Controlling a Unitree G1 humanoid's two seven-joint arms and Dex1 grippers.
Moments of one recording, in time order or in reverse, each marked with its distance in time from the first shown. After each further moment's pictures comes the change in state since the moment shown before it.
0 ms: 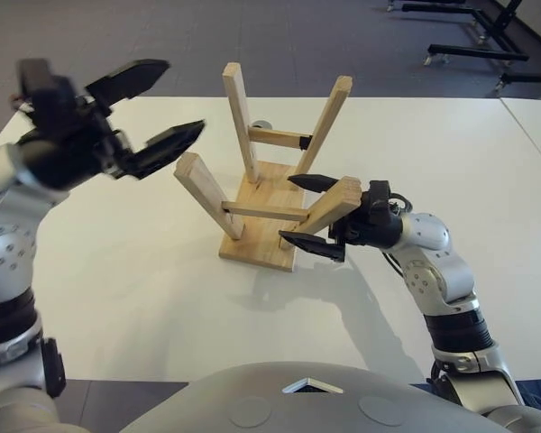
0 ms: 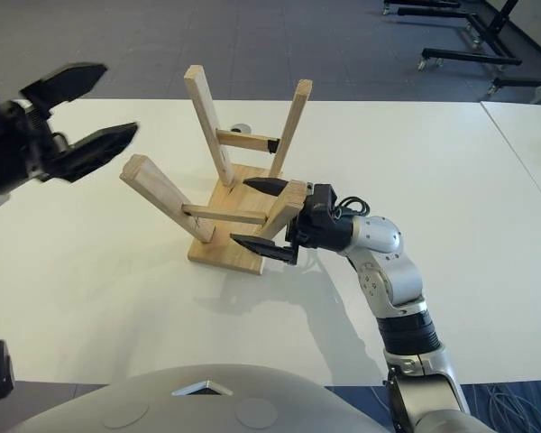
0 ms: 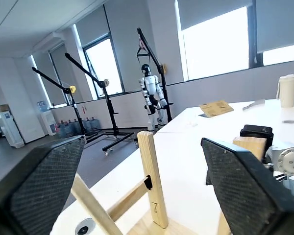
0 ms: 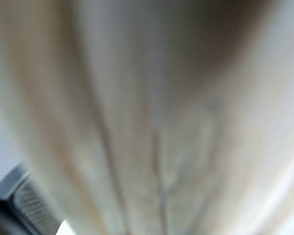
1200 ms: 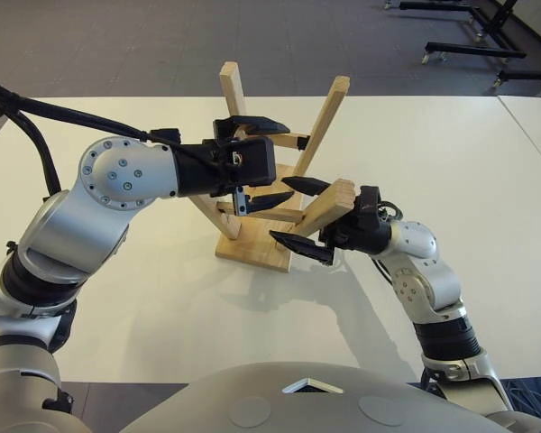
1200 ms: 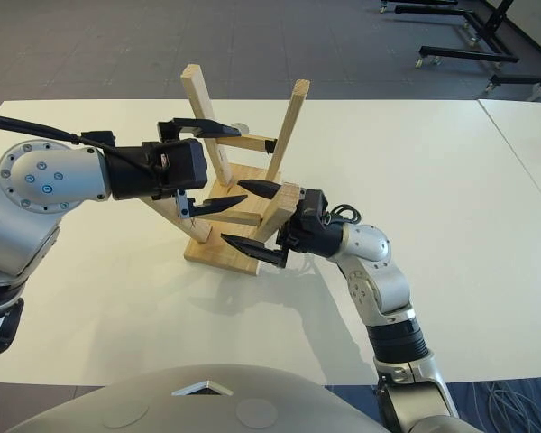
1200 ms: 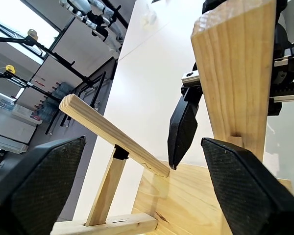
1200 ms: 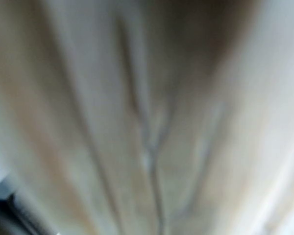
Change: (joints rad) left arm -0.271 0.033 -0.593 -0.222 0.611 0.176 -0.002; right arm 0.041 0.053 0.029 -0.021 -0.030 -0.020 -0.060
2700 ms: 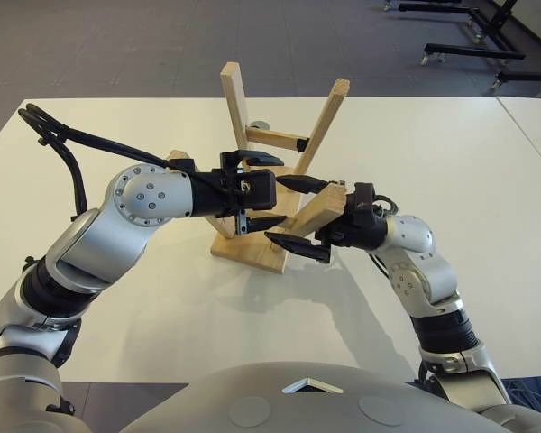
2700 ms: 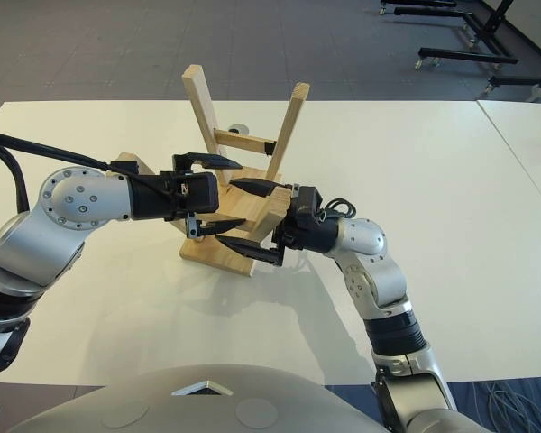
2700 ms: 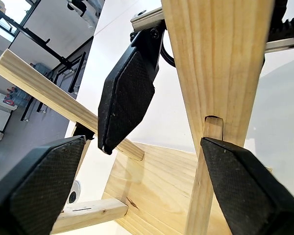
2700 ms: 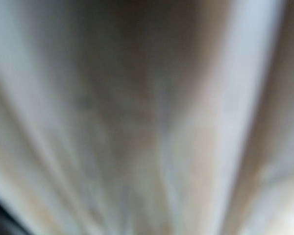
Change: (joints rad) left arm 0.076 -0.022 -0.099 0.048 0.112 -0.028 -0.034; right arm -0.047 0.000 0.021 0.019 -0.002 0.000 0.024
